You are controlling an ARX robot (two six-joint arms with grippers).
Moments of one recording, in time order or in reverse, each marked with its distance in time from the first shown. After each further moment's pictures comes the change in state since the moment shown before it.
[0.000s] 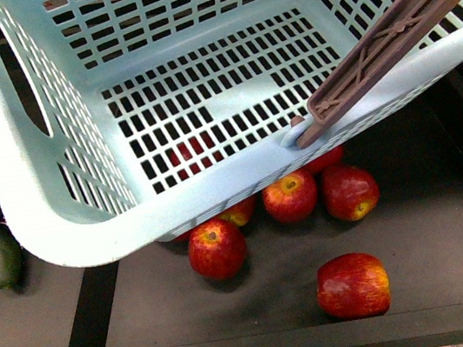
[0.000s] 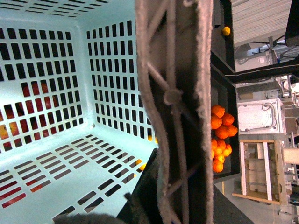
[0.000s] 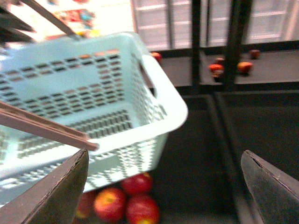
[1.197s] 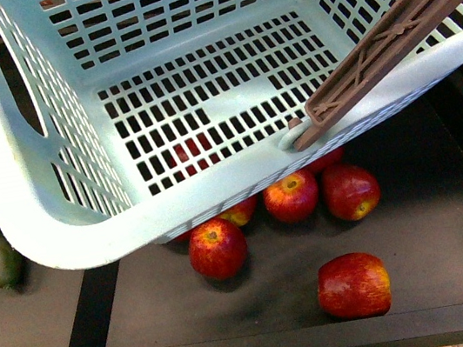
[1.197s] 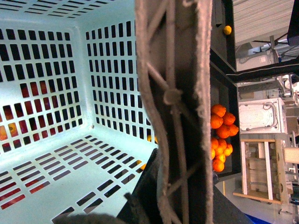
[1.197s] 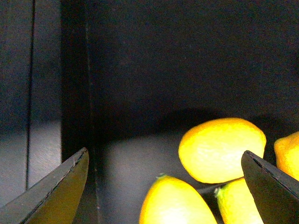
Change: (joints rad) left arm -0.001 0.000 0.000 -0.002 0.000 0.002; right arm -0.522 2.313 1.074 0.467 -0.087 -0.469
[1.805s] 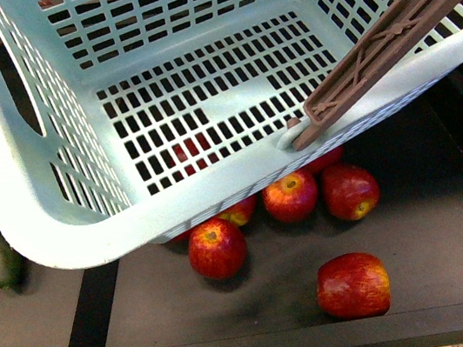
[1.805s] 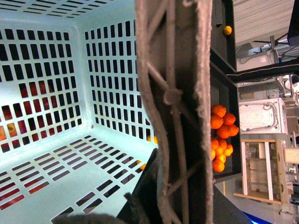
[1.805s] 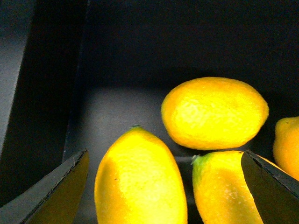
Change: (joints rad) left arm 0.000 0.000 0.000 0.000 0.000 0.000; right arm -0.108 0.082 0.129 -0.248 -0.171 -0.328
